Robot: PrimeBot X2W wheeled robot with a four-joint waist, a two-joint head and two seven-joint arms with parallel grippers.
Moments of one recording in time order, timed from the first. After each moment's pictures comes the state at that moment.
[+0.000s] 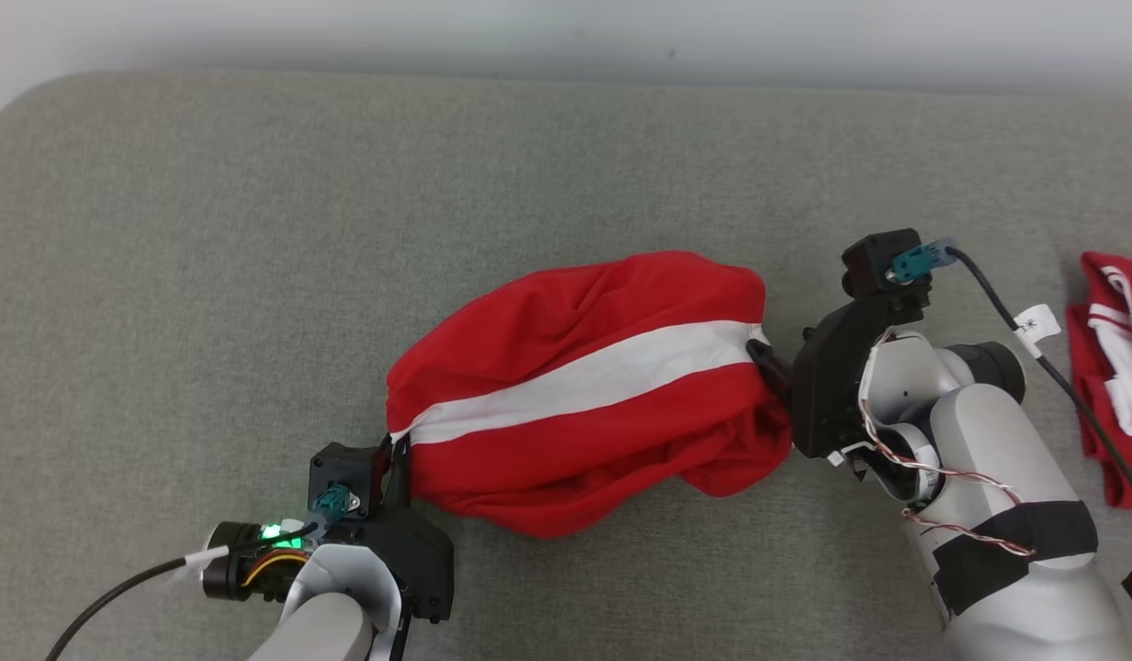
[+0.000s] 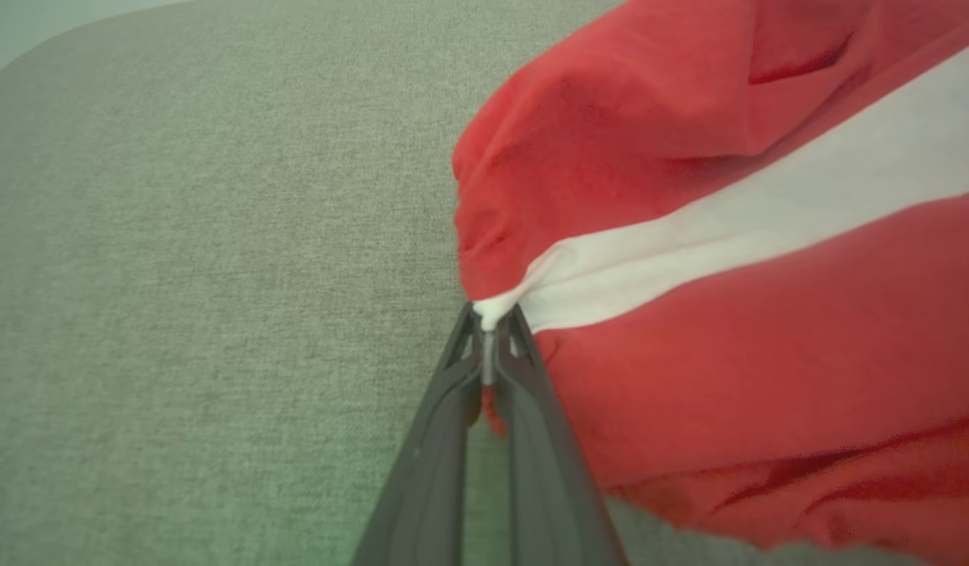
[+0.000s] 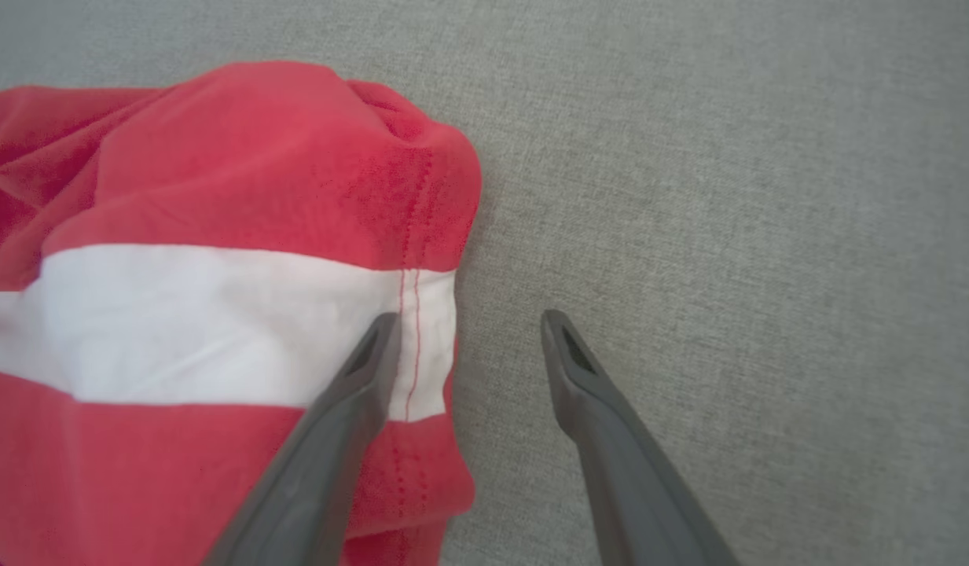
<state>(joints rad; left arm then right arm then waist) -0.48 0.27 -0.68 0.47 -0.57 0.31 -0.04 -0.61 -0.17 0.15 0.43 0.29 0.13 0.71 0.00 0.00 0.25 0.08</state>
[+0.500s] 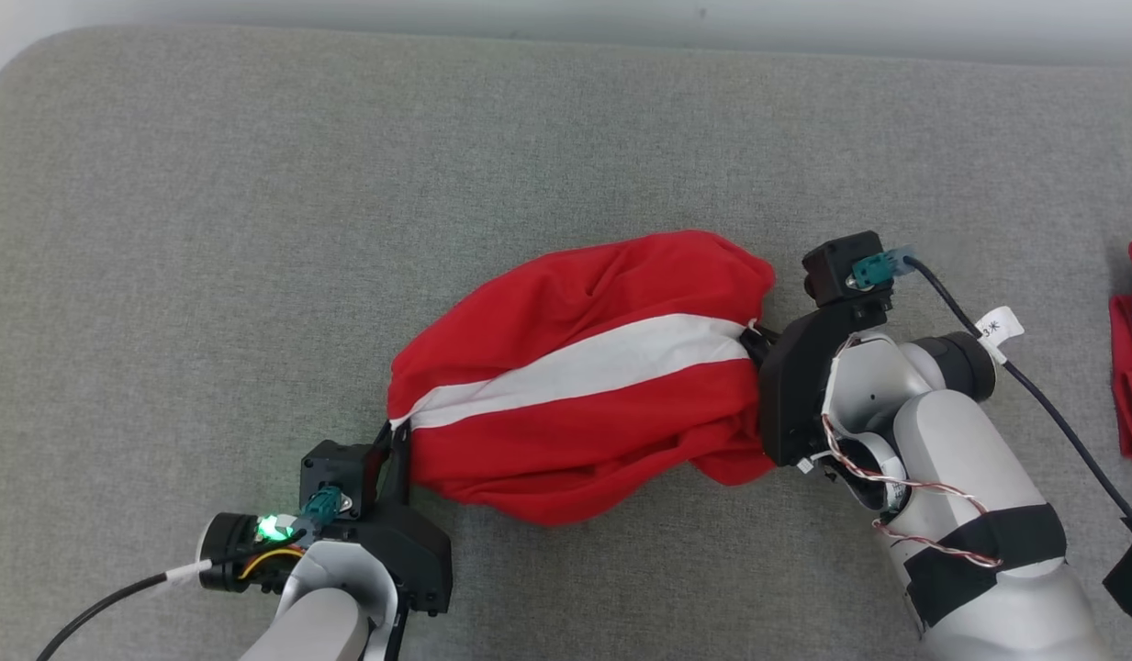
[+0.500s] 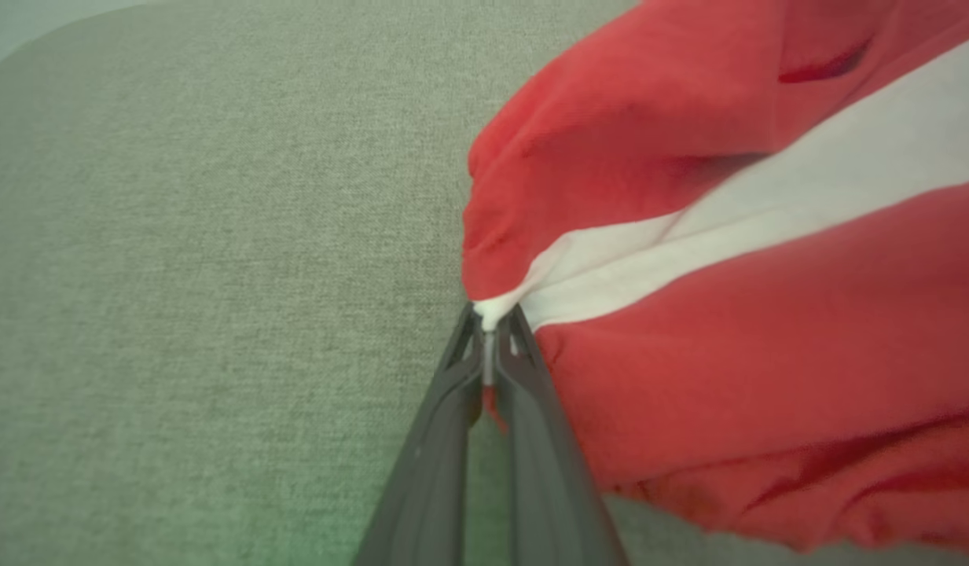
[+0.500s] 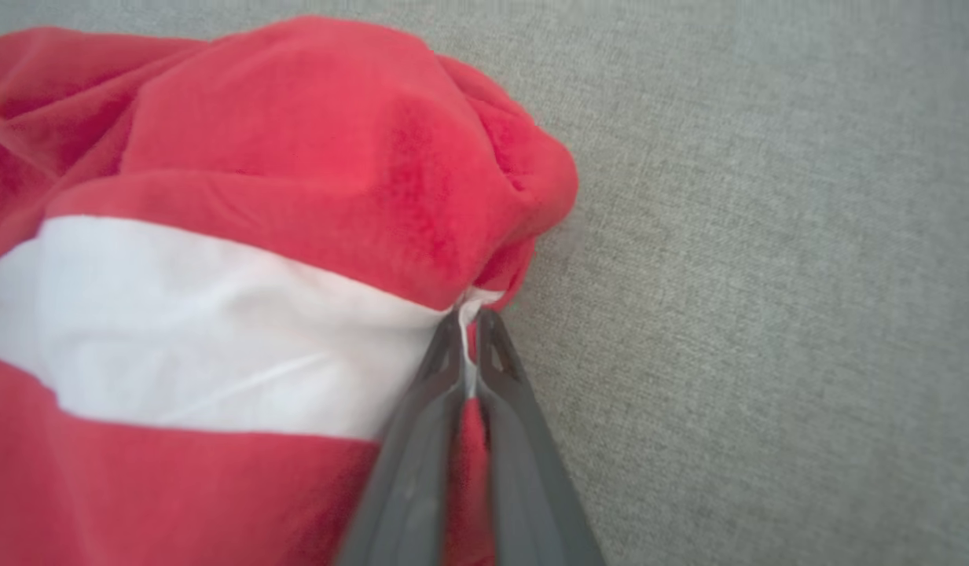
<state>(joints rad) -0.48 0.28 -0.68 0.46 -0.58 0.31 -0.05 -0.61 -0.14 0.21 0.42 0.27 0.13 0.67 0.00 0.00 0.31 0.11</state>
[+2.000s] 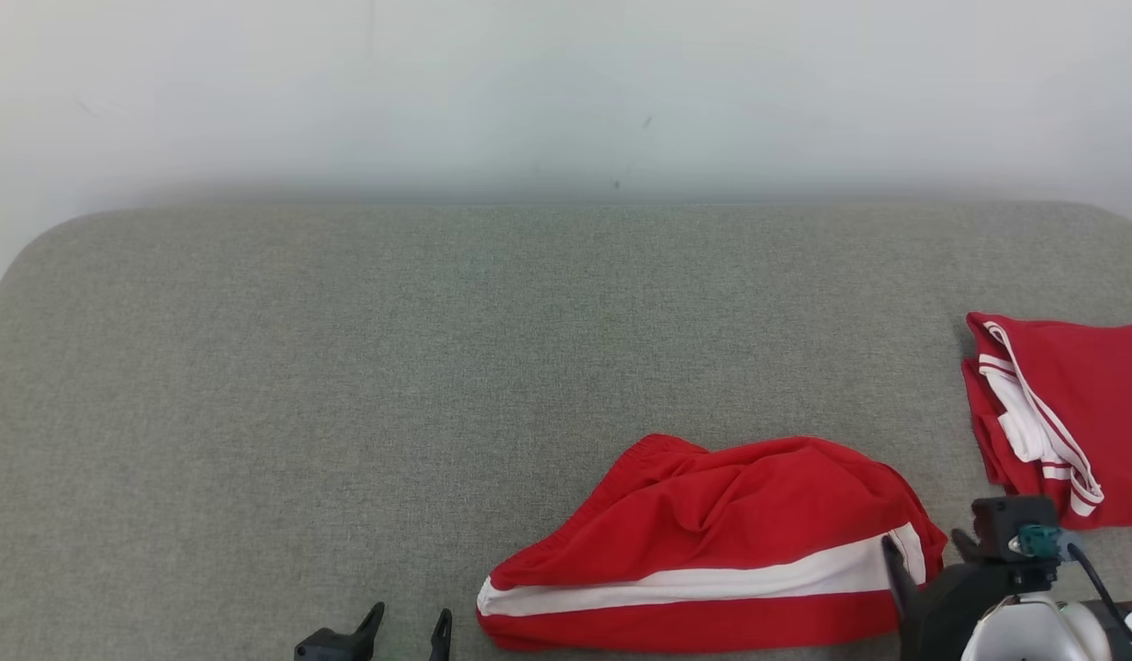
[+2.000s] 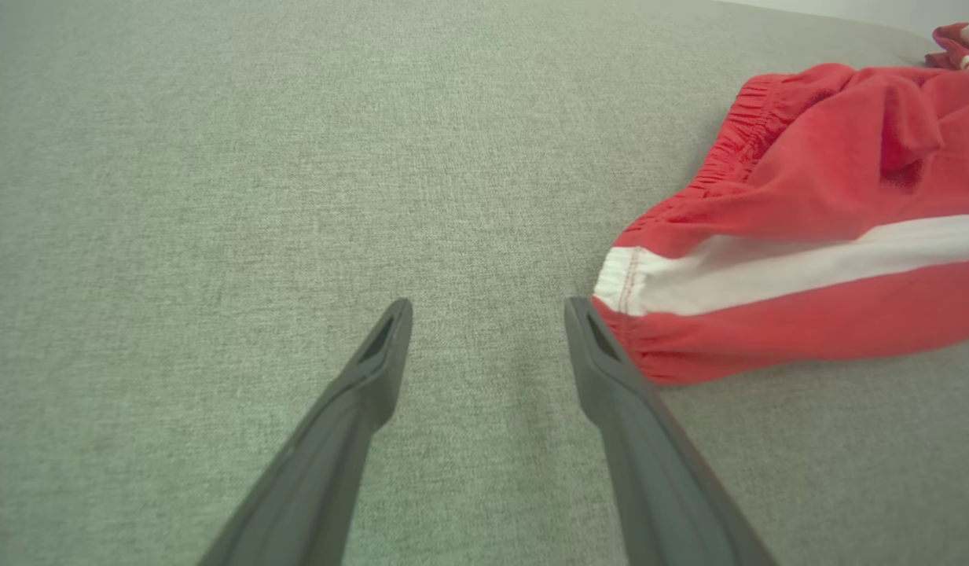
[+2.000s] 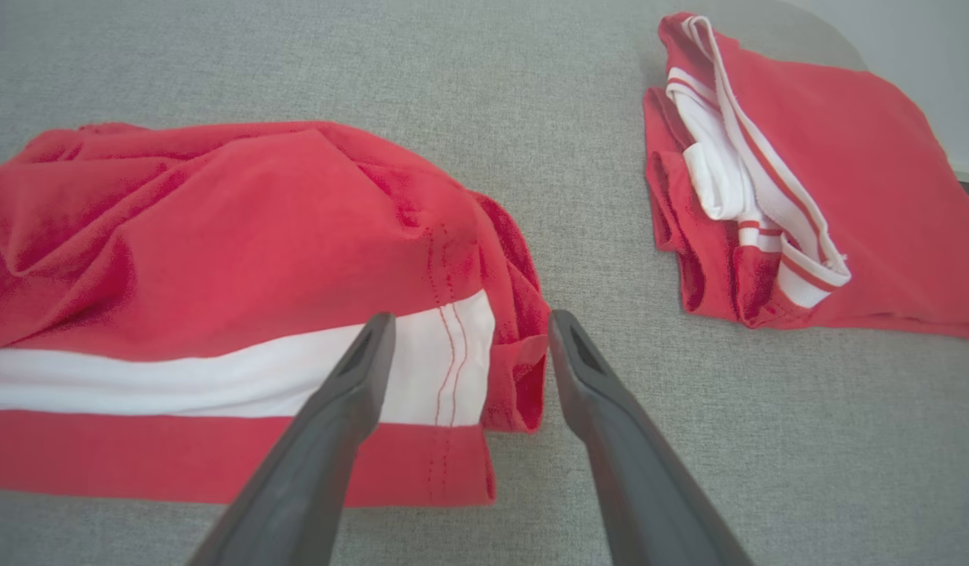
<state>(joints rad) -0.14 0.40 -0.74 0.21 -0.66 0.30 -0.09 0.03 -0.06 -0.14 -0.08 -0.03 0.13 0.59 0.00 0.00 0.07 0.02</state>
